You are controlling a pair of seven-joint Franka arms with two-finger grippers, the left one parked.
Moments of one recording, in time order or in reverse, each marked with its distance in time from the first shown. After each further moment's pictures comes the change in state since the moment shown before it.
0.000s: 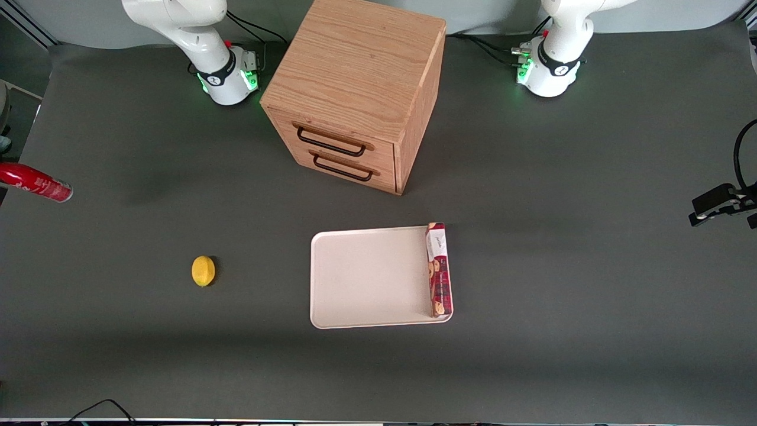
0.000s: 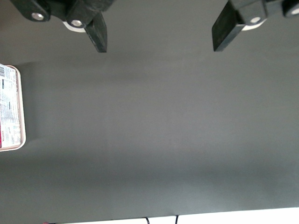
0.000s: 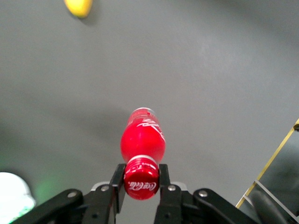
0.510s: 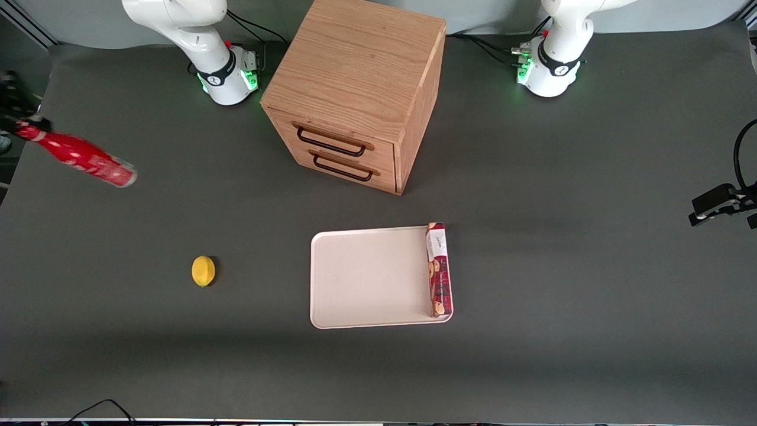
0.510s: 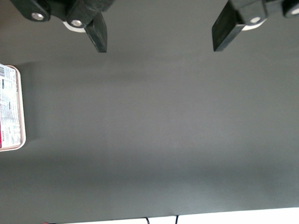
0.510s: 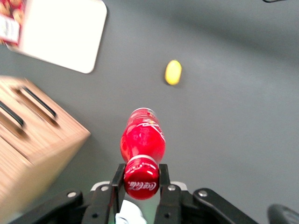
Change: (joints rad) arm 0.003 0.068 0.494 0.420 0.134 -0.364 0.722
